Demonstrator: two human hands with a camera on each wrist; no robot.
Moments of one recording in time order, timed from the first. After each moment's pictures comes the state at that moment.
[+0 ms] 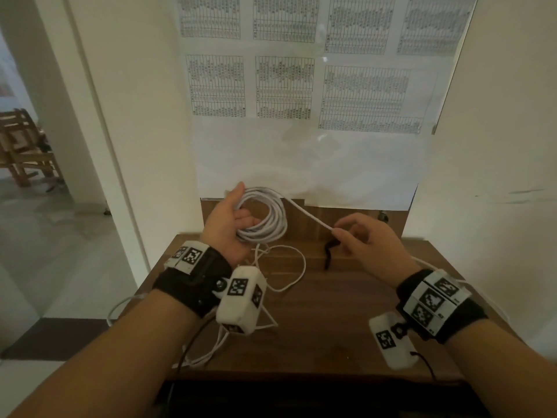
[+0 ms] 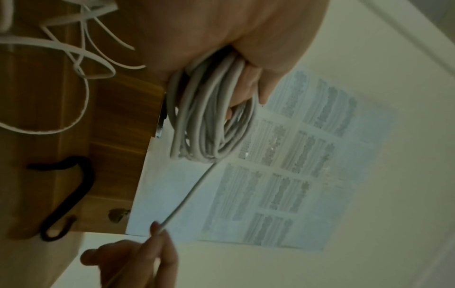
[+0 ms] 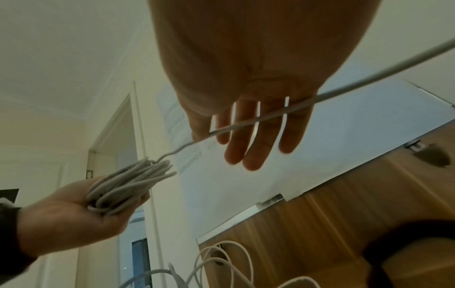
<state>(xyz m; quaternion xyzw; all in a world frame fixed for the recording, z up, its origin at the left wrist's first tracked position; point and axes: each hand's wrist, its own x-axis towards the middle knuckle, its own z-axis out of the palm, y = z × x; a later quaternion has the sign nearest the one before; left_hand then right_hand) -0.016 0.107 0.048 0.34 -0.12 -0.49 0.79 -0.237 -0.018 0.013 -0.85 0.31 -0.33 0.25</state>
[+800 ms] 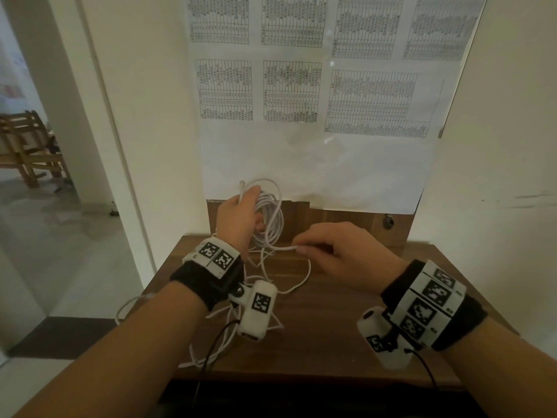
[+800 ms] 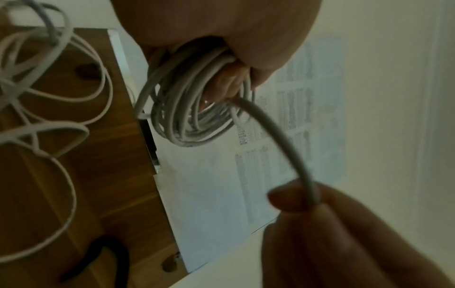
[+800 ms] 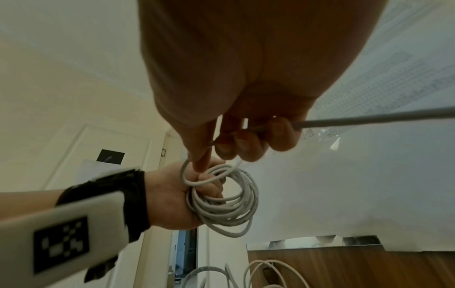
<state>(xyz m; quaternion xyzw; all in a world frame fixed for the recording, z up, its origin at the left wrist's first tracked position) -0.014 0.090 0.043 0.57 -0.25 -0.23 0.75 -0.209 0.038 0.055 -0.96 0.15 -0.20 0.13</state>
